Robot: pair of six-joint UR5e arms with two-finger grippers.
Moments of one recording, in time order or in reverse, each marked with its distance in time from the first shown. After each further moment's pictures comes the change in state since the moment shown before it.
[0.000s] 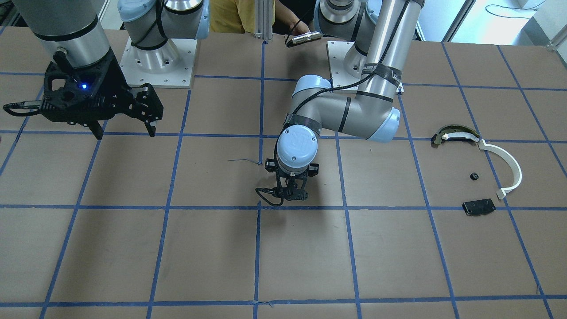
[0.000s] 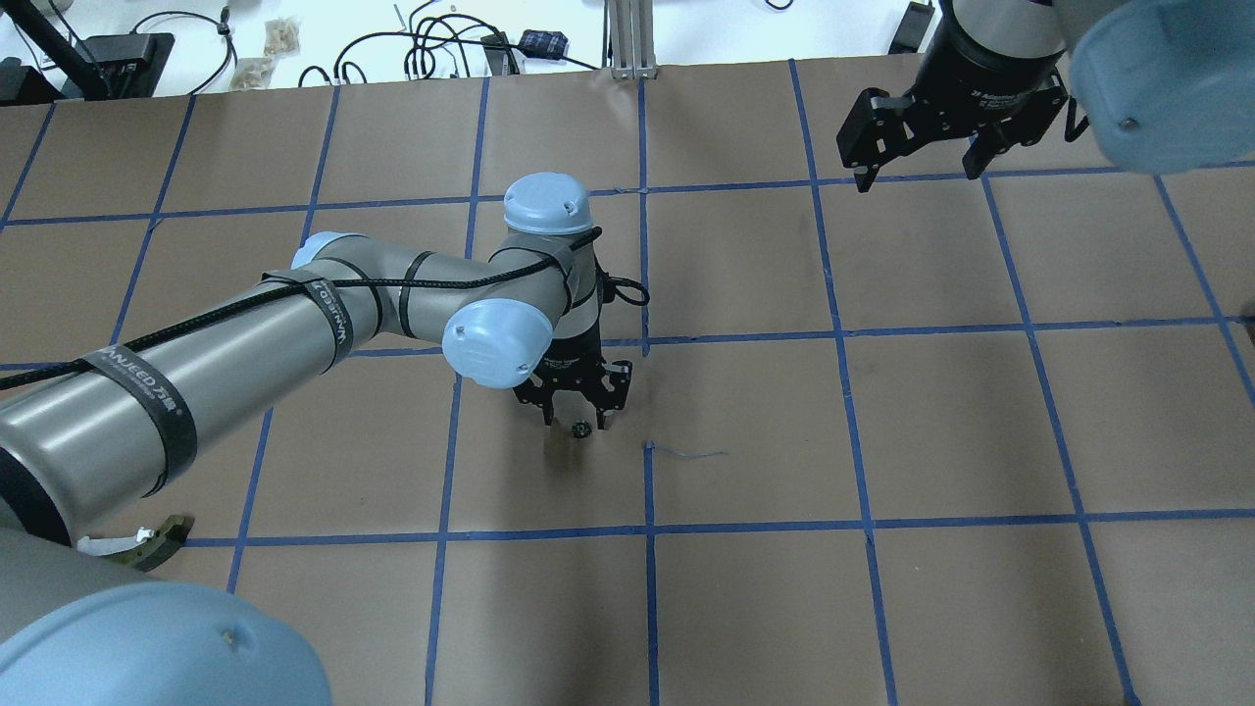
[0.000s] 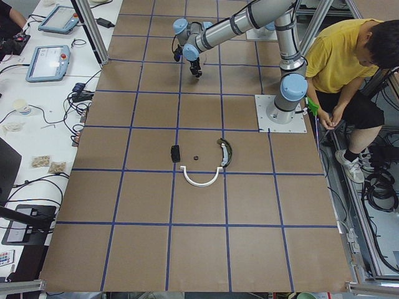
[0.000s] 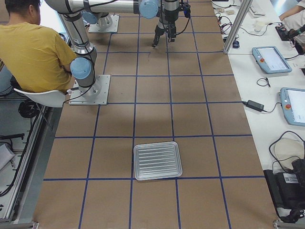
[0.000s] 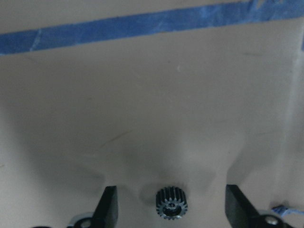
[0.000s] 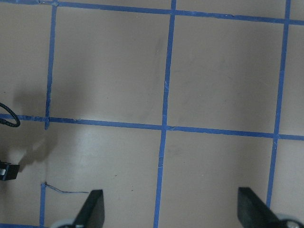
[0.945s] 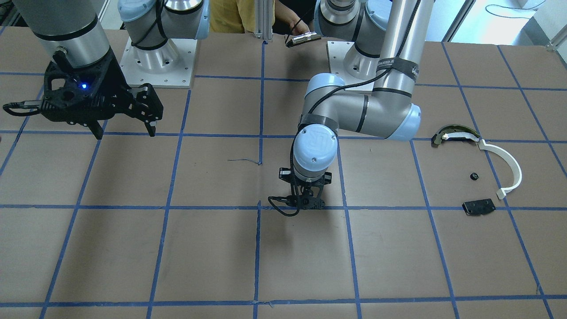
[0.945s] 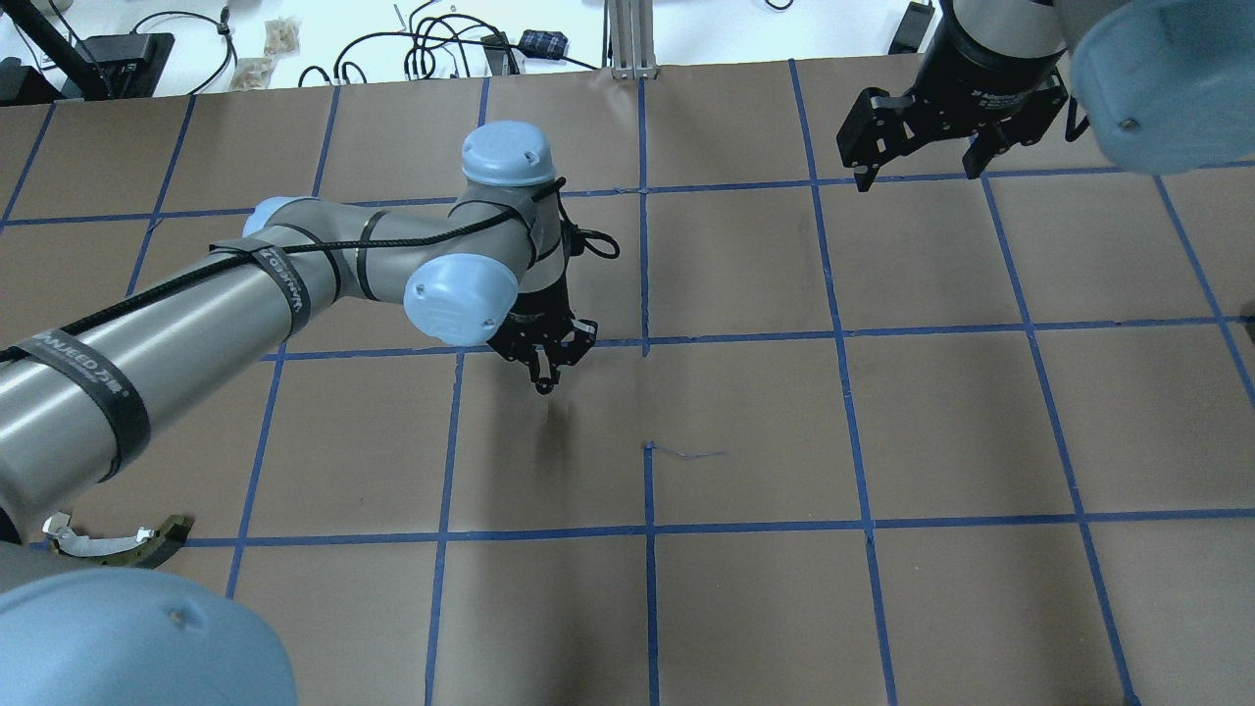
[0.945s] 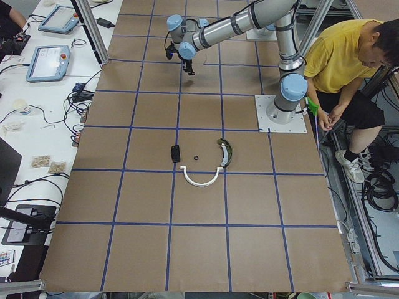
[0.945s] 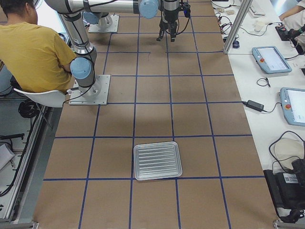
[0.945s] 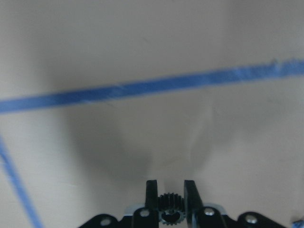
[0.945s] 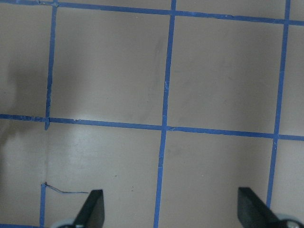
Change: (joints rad) left arm 0.105 0.035 0.087 -0.038 0.035 0.077; right arm 0.000 0.000 0.000 -0.002 0.000 0.000
